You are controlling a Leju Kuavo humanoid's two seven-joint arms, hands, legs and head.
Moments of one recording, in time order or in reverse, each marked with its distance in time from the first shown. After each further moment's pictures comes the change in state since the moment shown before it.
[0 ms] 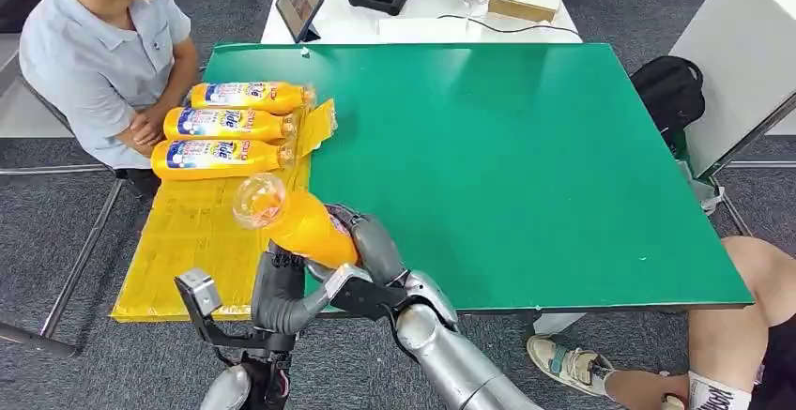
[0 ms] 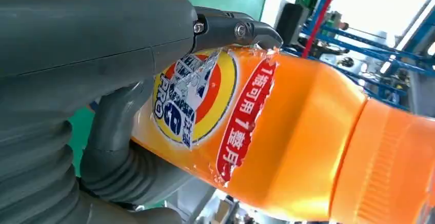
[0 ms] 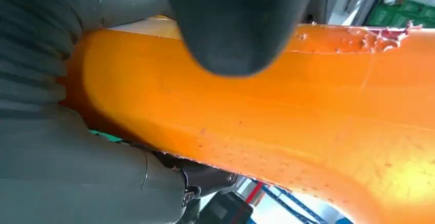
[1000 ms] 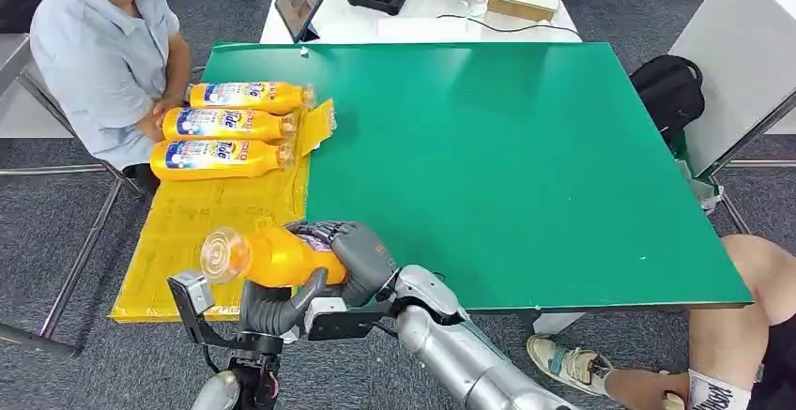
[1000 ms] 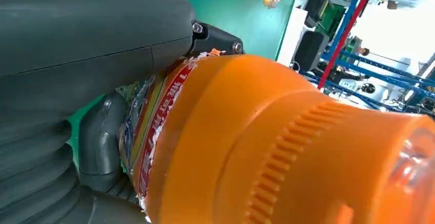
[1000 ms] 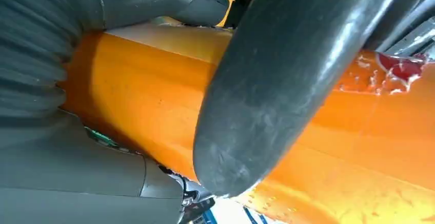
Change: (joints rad) left arm 0.021 0.008 0.054 0.001 -0.030 0.055 0.039; right arm -0.073 -0.050 0.143 0.082 0.234 -0.060 0.031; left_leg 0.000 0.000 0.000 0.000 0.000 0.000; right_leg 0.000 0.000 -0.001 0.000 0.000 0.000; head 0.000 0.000
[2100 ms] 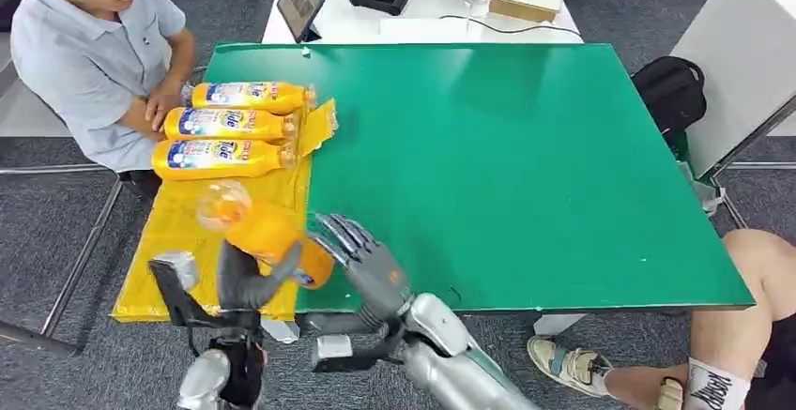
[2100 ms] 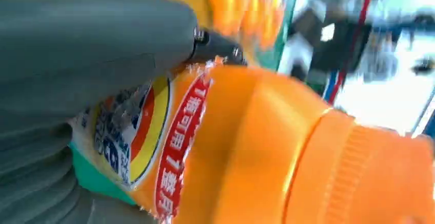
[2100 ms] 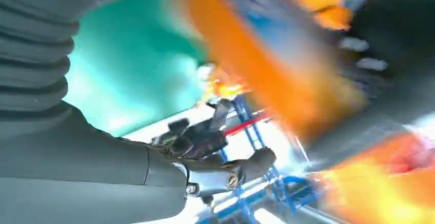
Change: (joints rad) left arm -0.085 0.016 0.118 0.009 -0.069 0.225 -0.006; right arm 0.164 -0.070 -0.015 -0.061 0.119 -0.383 0.027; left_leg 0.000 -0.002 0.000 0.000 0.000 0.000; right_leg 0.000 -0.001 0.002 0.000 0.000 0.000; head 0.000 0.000
